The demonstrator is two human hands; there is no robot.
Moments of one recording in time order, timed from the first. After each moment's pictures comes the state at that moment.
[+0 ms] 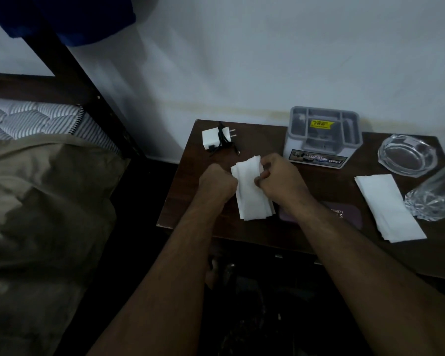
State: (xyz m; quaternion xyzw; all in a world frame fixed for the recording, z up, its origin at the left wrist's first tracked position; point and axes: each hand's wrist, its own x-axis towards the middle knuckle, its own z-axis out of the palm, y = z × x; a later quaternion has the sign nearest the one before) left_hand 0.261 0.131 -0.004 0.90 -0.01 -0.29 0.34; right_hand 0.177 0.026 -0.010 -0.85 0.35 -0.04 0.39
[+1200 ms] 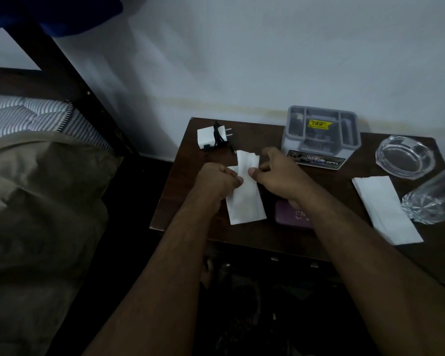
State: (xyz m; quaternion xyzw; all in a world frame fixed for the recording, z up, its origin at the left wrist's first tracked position) left_hand 0.260 0.131 0.007 0.85 -0.04 -0.32 0.40; right_hand 0.182 0.007 0.001 -0.82 0.31 0.02 0.48
